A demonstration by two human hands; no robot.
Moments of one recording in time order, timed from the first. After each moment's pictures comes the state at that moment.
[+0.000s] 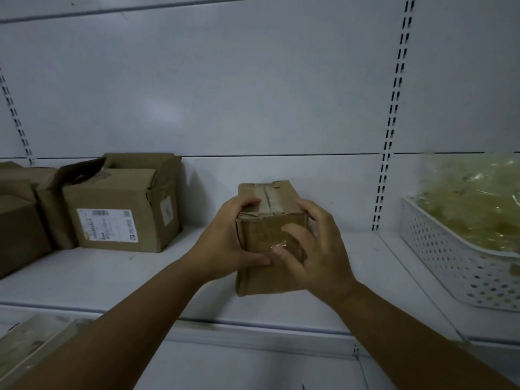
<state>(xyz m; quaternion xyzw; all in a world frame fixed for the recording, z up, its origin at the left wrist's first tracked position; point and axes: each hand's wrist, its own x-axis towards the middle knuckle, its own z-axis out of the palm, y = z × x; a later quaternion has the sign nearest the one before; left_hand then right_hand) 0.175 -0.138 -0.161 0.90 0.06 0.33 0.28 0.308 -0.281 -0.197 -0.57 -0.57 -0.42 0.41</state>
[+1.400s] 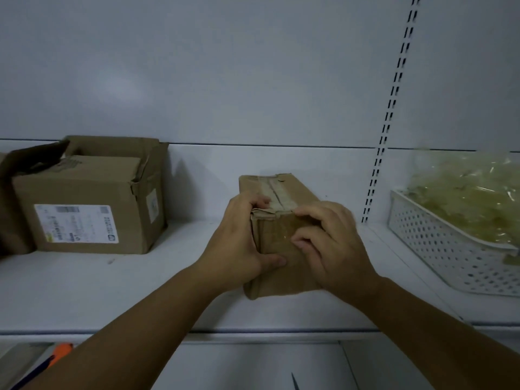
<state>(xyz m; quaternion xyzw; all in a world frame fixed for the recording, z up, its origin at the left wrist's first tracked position) 0.178 -0.132 -0.170 0.89 0.01 0.35 0.31 0.285 -0.286 -0.175 -0.59 -0.58 -0.48 0.30</state>
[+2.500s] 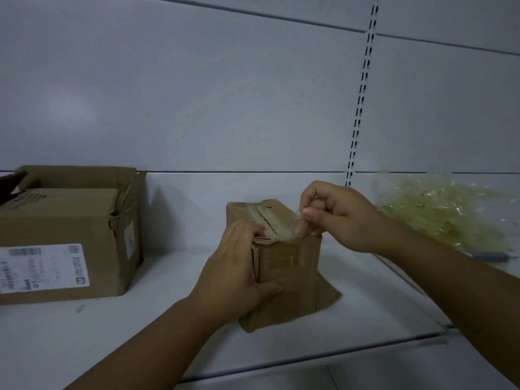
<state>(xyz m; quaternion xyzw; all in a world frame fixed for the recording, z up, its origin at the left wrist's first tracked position) 0.182 -0.122 -0.171 0.91 -0.04 0.35 0.21 0.285 -0.302 -0.081 -0.71 -0.56 -0.01 0.42</state>
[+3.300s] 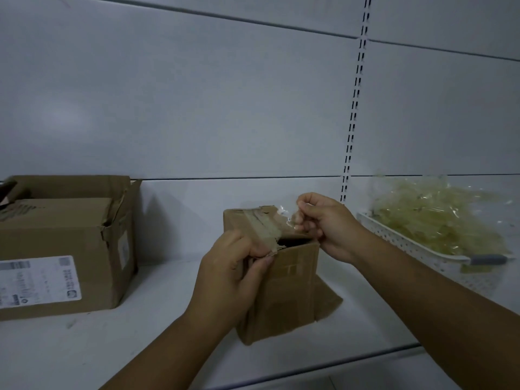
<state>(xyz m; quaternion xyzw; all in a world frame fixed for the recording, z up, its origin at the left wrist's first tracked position) 0.174 -0.136 -0.158 0.81 -0.10 0.52 0.27 0.310 -0.270 -0.098 -0.59 -0.31 0.17 0.73</state>
